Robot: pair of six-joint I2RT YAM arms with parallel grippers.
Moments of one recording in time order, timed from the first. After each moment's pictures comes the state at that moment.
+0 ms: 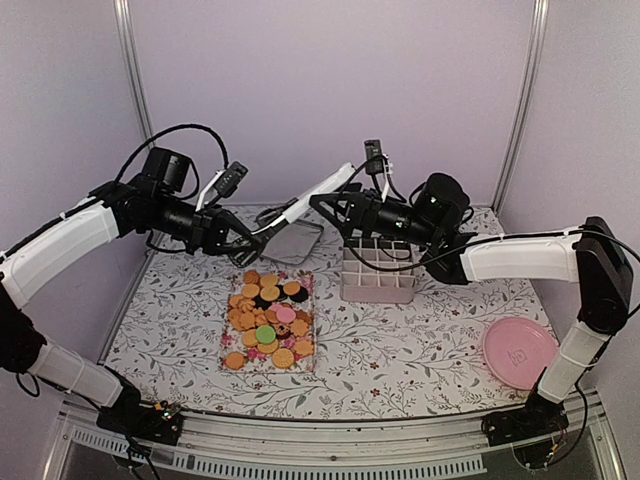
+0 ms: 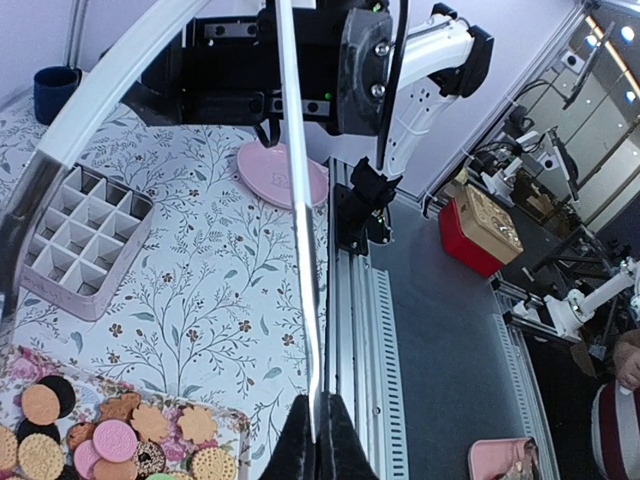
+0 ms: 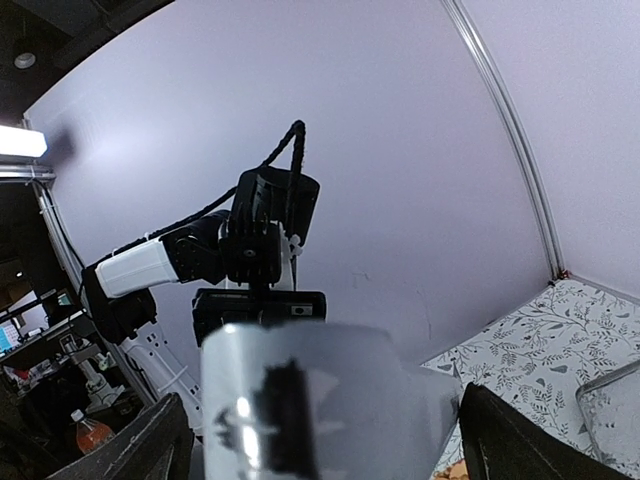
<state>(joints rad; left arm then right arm) -0.46 1.35 1.25 -0.64 1.14 0.19 0.81 1.70 1.11 0.92 -0.57 0.62</state>
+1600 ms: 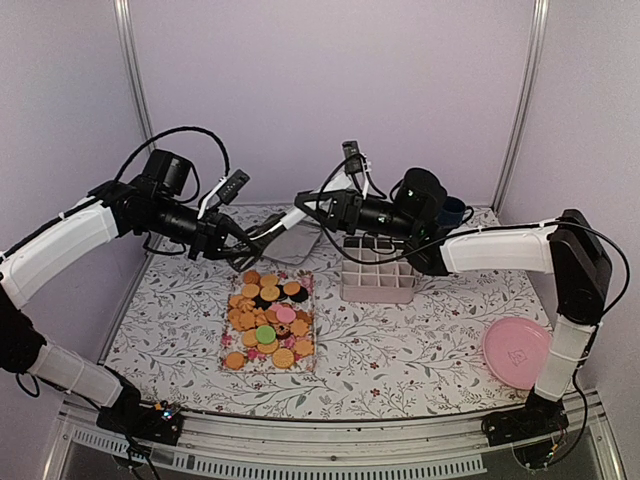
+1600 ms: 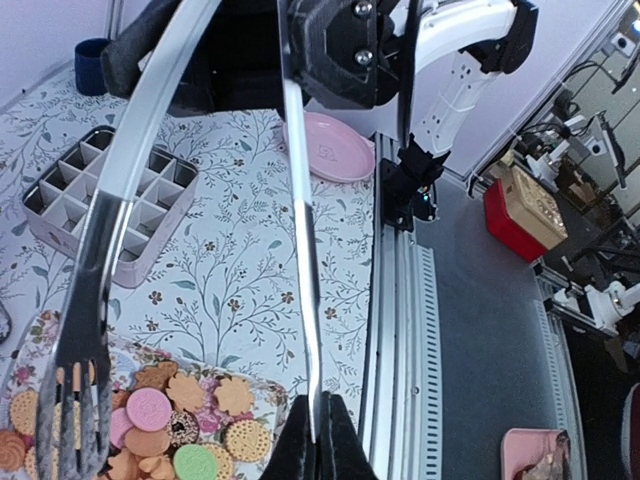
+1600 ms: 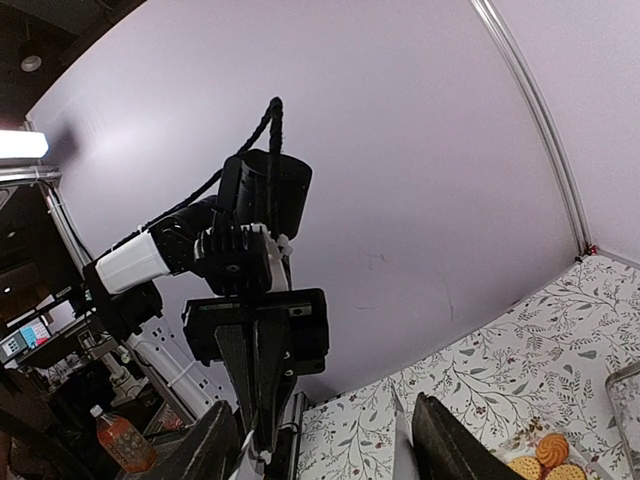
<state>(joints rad) -0.46 1.35 1.26 -0.72 1.01 0.27 0.81 1.84 1.26 0.87 -0.67 0.69</state>
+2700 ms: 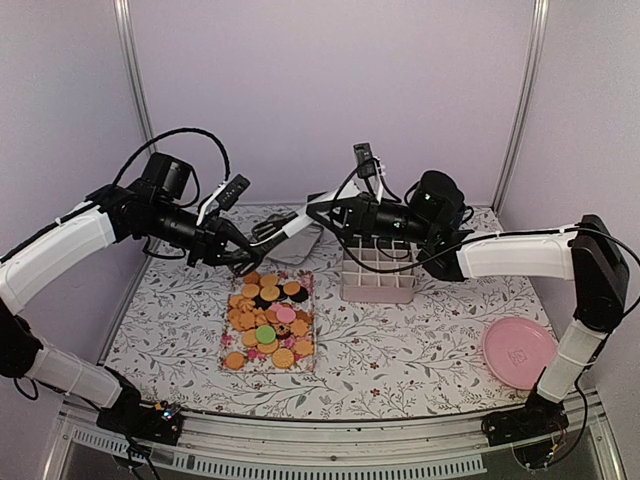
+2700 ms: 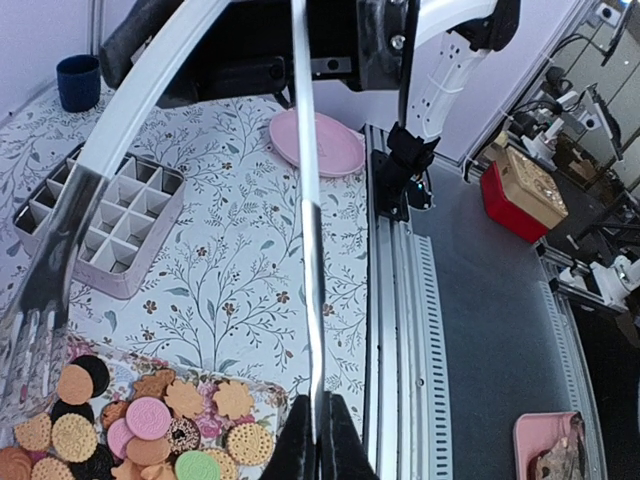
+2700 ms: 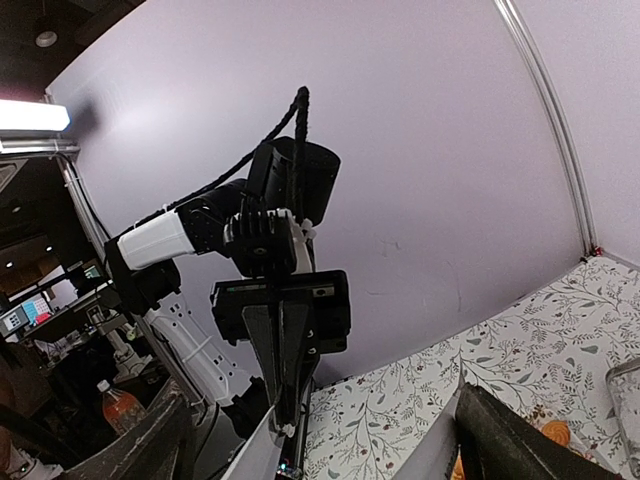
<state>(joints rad) -0.48 1.31 1.23 -0.71 0.99 0.33 0.81 1.74 1.15 0.88 -0.70 0.65</state>
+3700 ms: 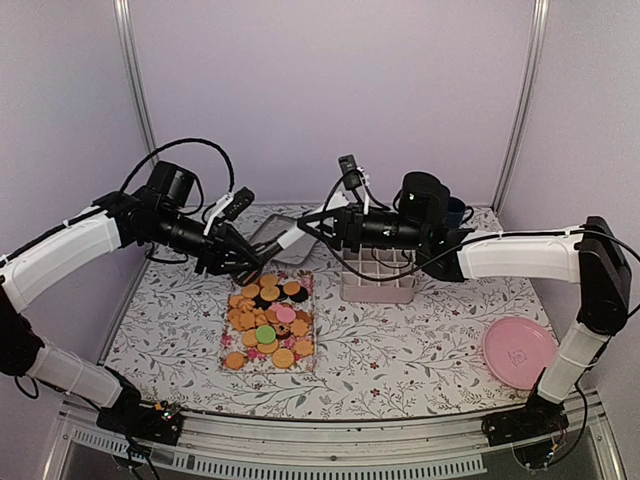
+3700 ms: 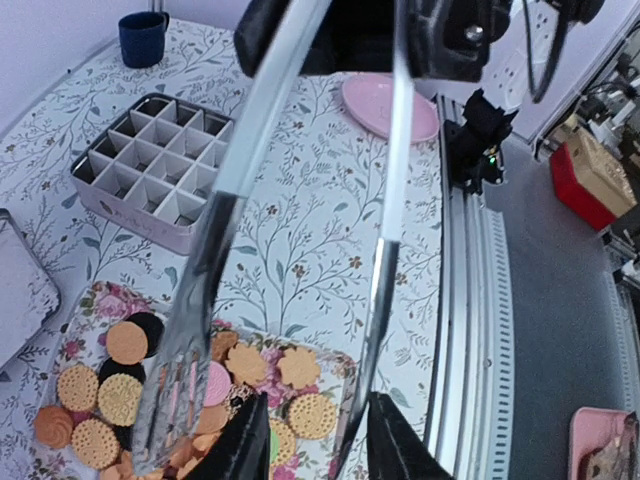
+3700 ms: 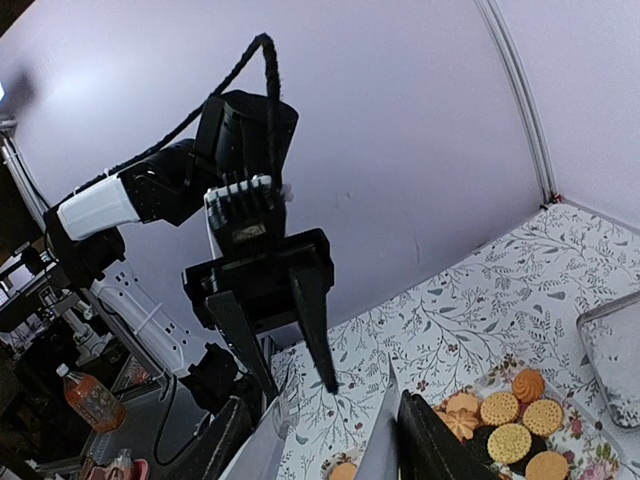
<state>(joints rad) -0.48 1.32 1.18 -0.67 0.86 0.38 0.84 1.71 1.17 0.64 -0.62 0.52</state>
